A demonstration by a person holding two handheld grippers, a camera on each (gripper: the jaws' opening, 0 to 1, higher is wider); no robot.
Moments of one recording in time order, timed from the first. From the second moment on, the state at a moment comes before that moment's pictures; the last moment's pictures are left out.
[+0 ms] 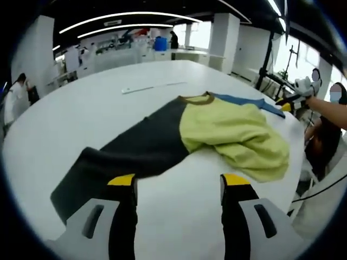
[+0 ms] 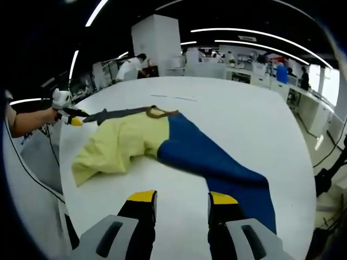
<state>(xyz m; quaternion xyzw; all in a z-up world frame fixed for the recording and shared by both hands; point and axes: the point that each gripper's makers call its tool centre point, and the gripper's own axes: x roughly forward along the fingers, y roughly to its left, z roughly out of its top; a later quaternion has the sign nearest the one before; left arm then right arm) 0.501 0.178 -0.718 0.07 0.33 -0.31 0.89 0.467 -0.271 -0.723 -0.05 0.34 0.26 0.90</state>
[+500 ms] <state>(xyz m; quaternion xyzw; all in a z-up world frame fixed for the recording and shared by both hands) 0.476 0.150 -0.714 0.06 0.33 -0.34 0.88 0.453 -0.254 -0.728 -0.04 0.34 0.28 0.90</state>
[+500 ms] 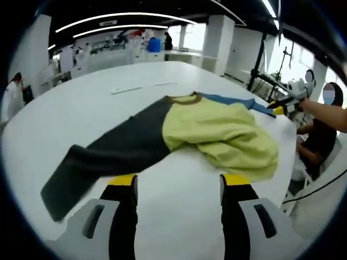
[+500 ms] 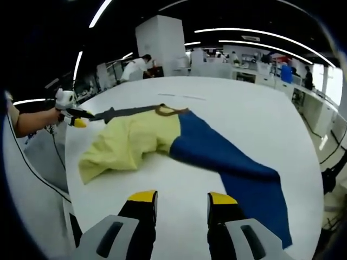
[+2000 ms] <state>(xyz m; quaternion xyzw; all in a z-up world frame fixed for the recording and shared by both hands) 0.437 0.110 -0.719 0.06 0.33 -0.38 0.86 0.413 -0.169 -0.746 -0.02 0.33 0.38 0.86</state>
